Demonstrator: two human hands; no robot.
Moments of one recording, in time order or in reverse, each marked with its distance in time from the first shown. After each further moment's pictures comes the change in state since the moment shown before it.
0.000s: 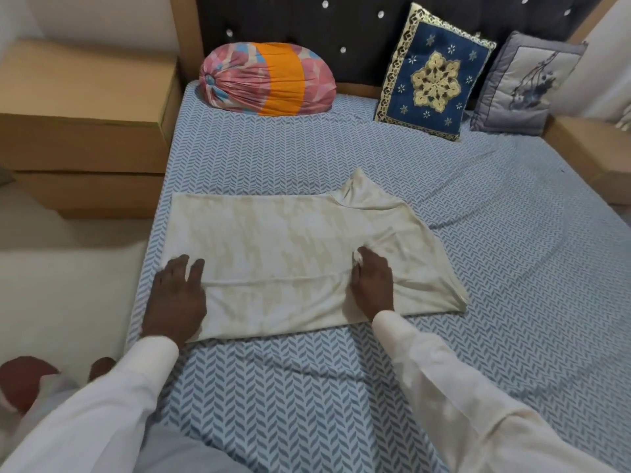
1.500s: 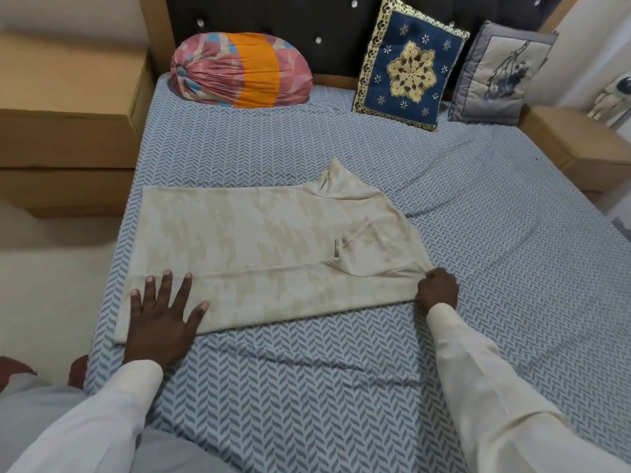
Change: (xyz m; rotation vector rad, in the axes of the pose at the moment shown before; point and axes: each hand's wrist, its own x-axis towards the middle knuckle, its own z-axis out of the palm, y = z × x) left_hand -0.048 0.025 0.033 0.025 -0.223 -0.143; right_hand -0.011 0.156 -0.087 -0.041 -0.084 0.716
